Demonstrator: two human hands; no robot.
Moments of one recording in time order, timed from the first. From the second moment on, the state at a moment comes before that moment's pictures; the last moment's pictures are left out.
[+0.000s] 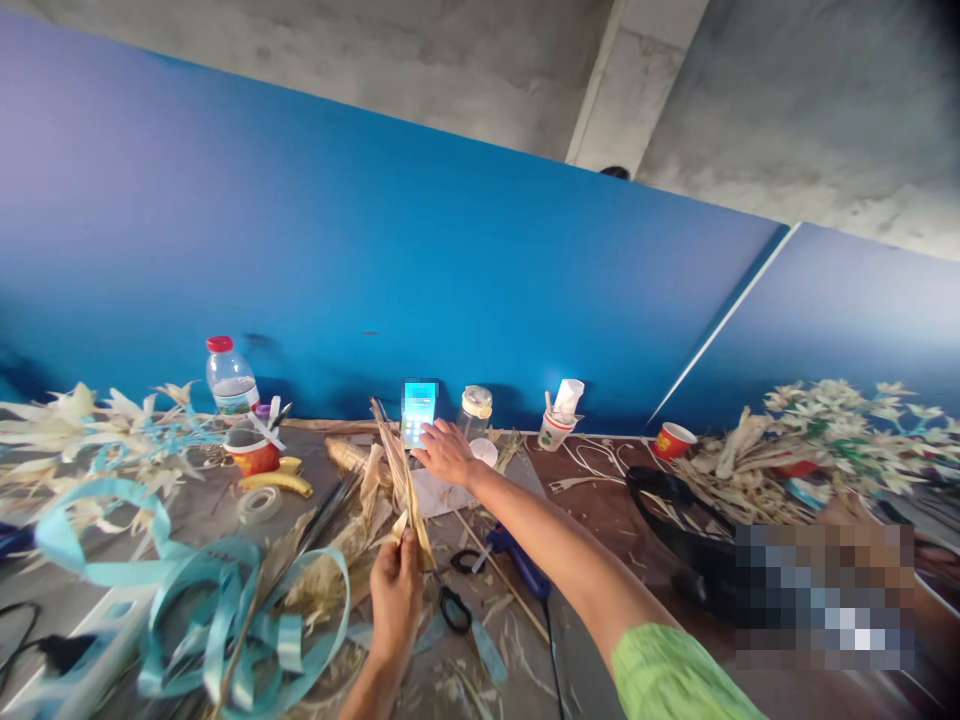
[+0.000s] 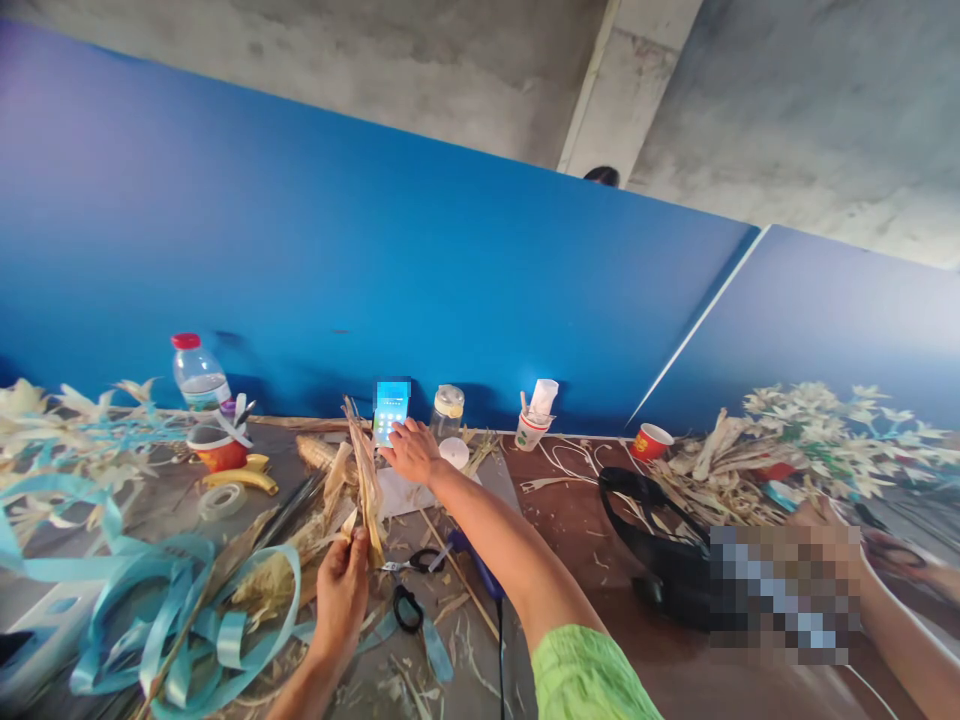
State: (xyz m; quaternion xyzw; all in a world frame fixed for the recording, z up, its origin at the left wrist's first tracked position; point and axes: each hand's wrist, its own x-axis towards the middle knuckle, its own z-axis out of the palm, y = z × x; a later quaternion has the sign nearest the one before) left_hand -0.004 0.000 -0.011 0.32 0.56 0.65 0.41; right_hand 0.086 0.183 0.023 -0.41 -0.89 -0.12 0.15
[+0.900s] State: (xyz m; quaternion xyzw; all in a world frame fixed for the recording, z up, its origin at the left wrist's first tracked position) left_hand -0.003 0.000 -0.010 0.31 0.56 0.65 0.42; right_hand 0.082 0.184 0.009 -0.38 -0.91 -0.10 0.12
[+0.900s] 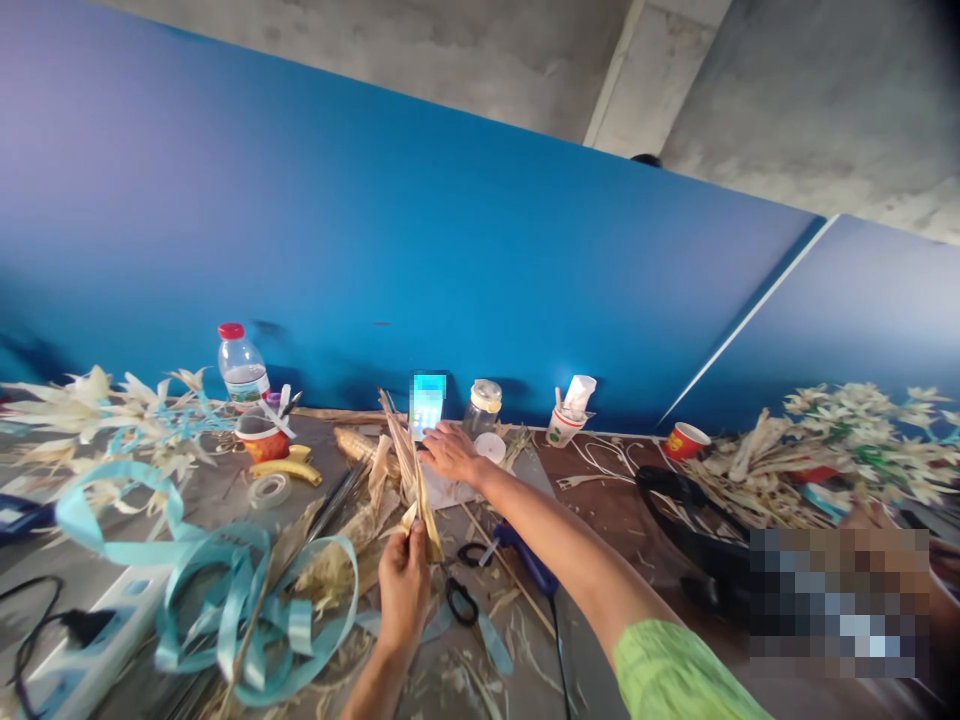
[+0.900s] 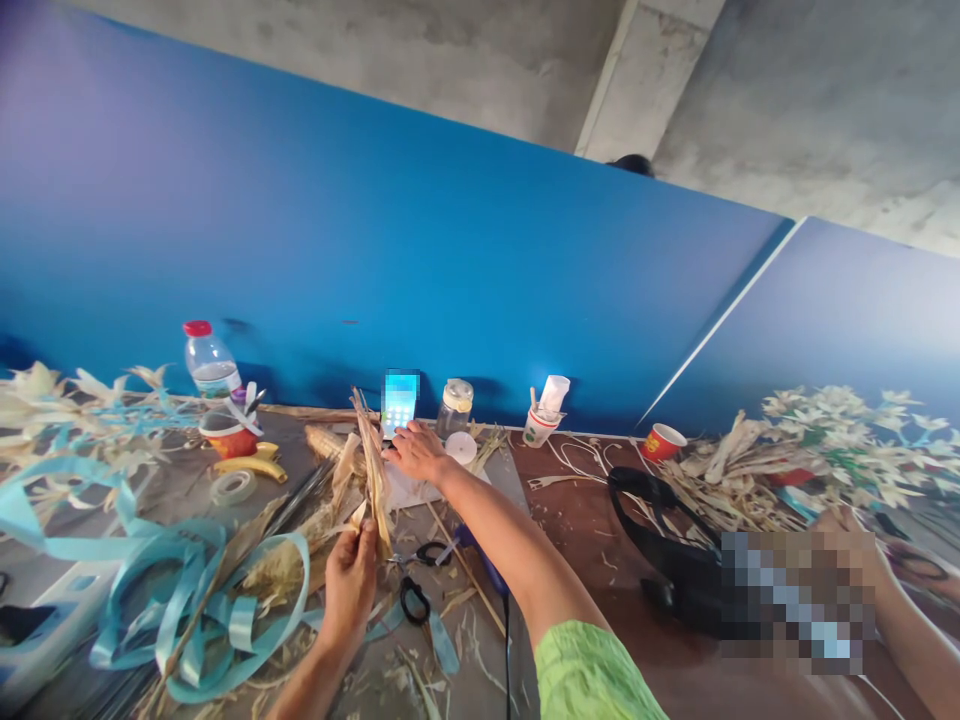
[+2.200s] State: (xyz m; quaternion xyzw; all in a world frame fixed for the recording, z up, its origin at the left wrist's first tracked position) left_hand -0.003 0.002 -0.013 0.32 0.56 0.64 0.41; right_hand 0.075 0.198 0.021 -0.37 -0.91 -0.12 0.14
